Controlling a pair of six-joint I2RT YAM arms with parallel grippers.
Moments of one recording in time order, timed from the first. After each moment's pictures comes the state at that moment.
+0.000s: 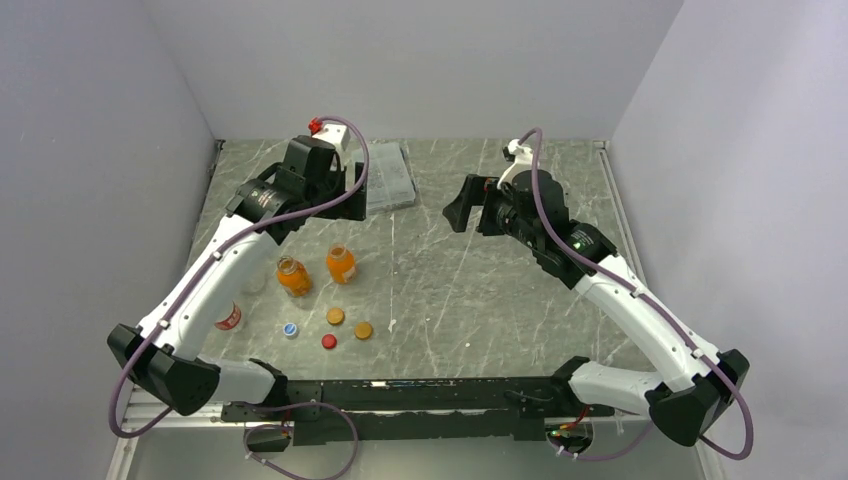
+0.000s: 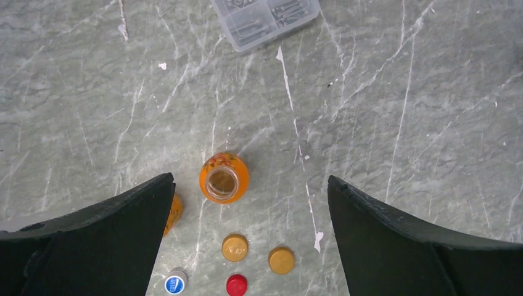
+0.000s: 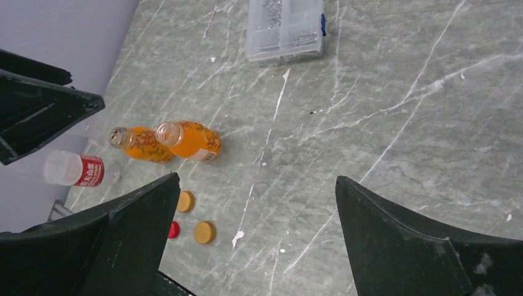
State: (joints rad) left arm -0.51 1.33 1.50 -0.86 -0.19 -0.28; right arm 0.62 1.11 1.18 -0.46 0.07 0.52
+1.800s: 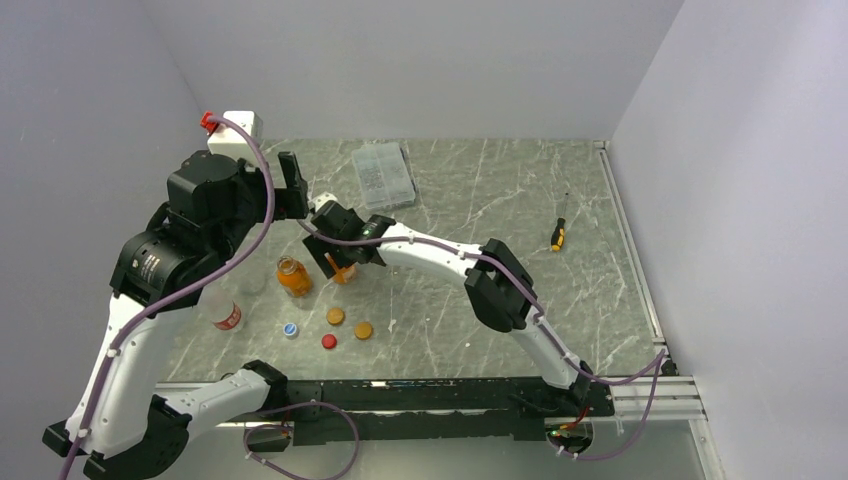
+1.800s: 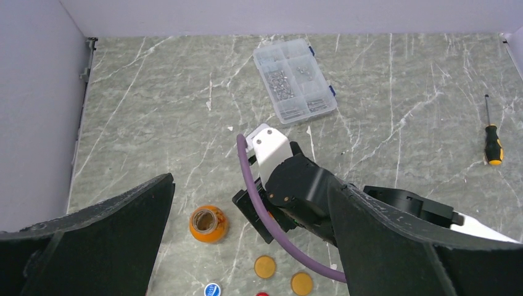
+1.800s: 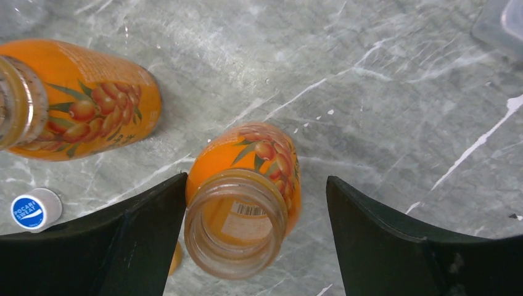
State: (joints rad) left arm -0.51 1.02 1.66 -0.97 -0.39 -0.23; right arm 1.04 2.28 1.99 -0.54 0.18 0.28
